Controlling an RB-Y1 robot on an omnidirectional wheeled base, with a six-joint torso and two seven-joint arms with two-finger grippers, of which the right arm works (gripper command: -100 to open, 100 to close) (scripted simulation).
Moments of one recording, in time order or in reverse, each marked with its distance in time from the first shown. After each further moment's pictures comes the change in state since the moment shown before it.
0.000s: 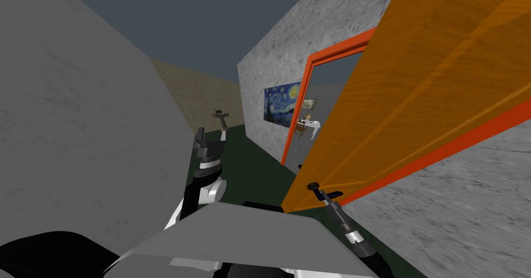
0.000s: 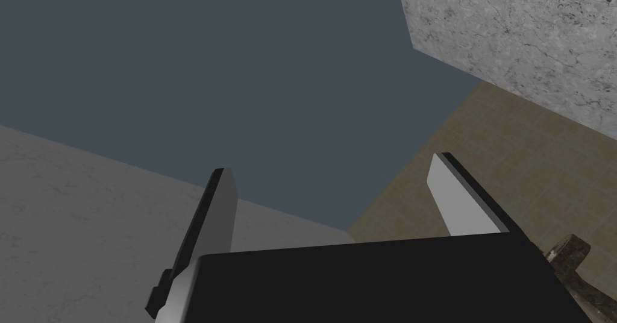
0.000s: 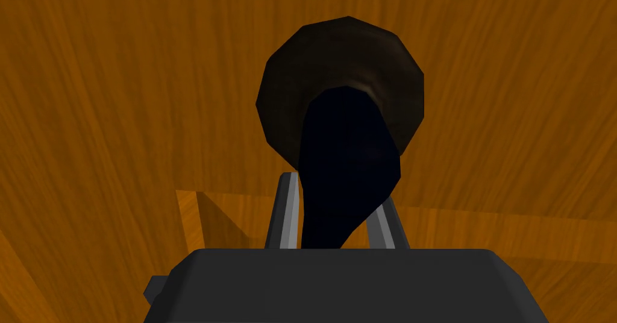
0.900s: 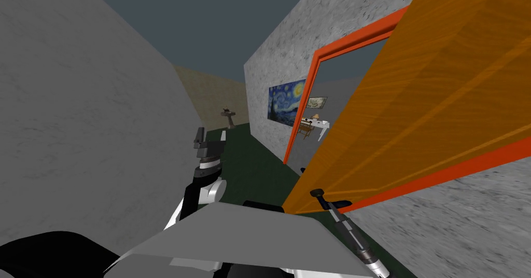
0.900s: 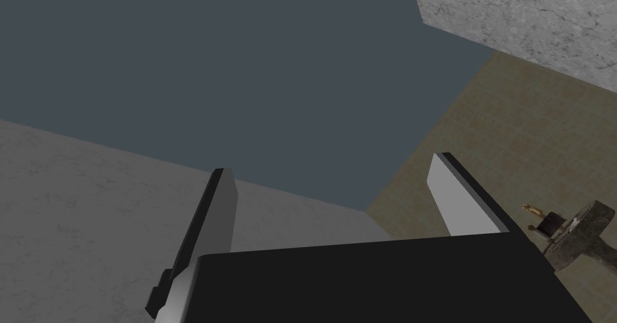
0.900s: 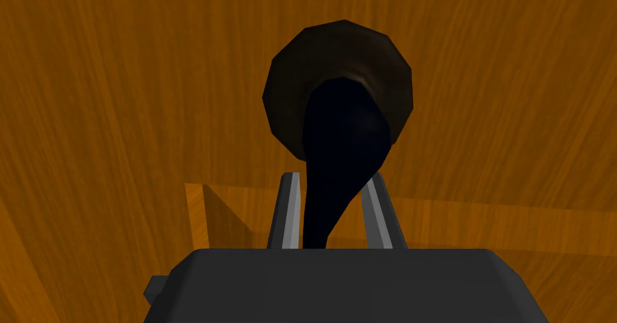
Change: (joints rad) arm 0.087 -0.015 0.007 0.038 -0.002 -0.161 0.019
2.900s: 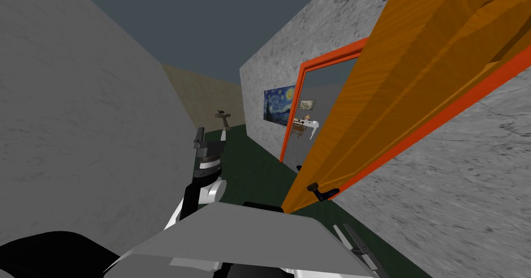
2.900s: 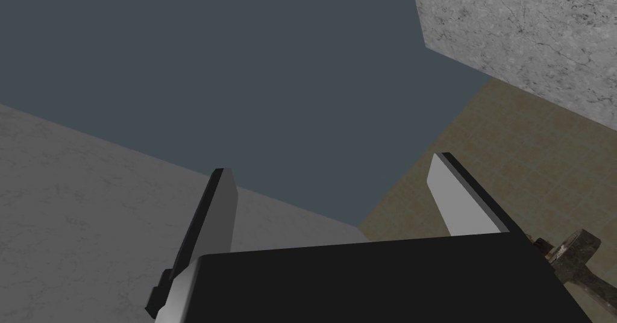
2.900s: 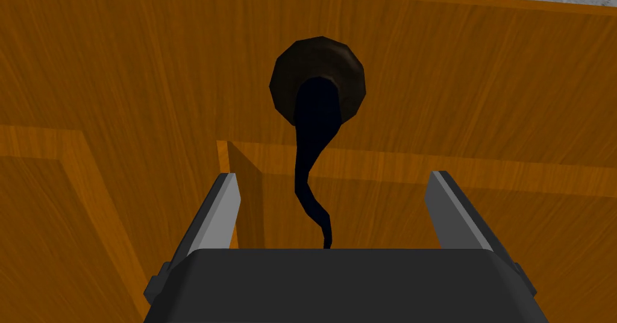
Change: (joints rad) arm 0.123 0.013 0.002 0.026 -0.009 -0.128 0.039
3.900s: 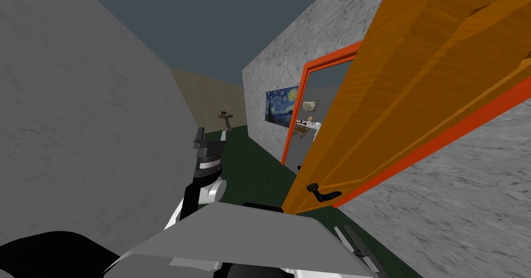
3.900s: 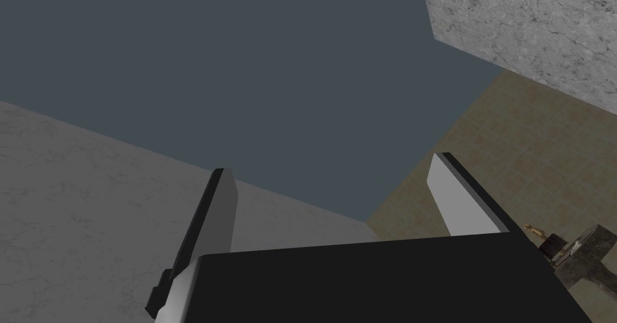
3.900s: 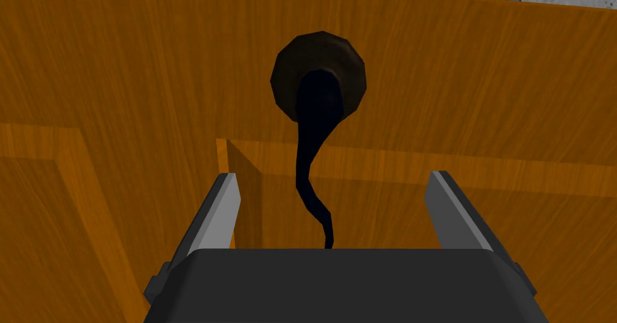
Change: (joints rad) arm 0.004 0.007 -0.002 0.014 -0.004 0.000 0.003
